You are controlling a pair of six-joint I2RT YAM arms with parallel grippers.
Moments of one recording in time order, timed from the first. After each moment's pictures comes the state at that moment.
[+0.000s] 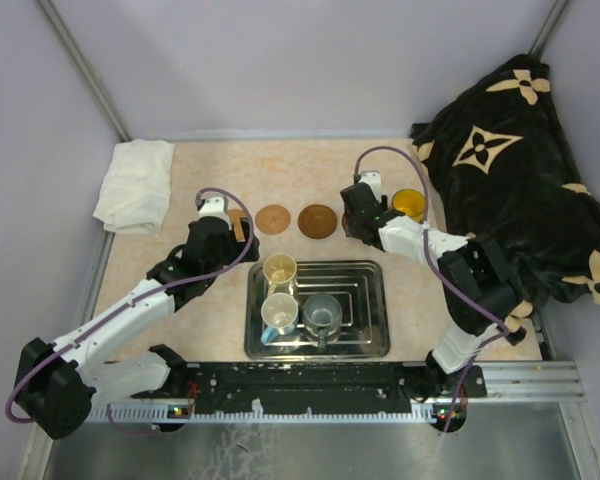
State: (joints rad) left arm -0.63 1.06 0.70 -0.19 -0.37 -0.46; right arm 0.53 1.68 1.05 -0.22 0.47 0.34
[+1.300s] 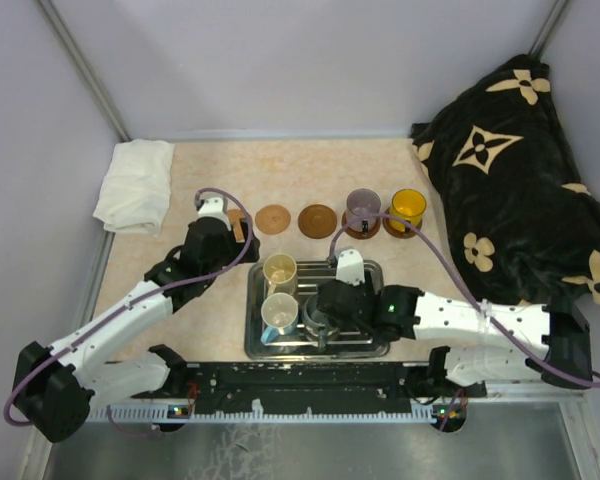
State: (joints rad) left arm -0.63 1.04 0.70 -0.20 -0.35 -0.47; right arm 1.25 1.12 0.83 -0.72 0.55 0.79
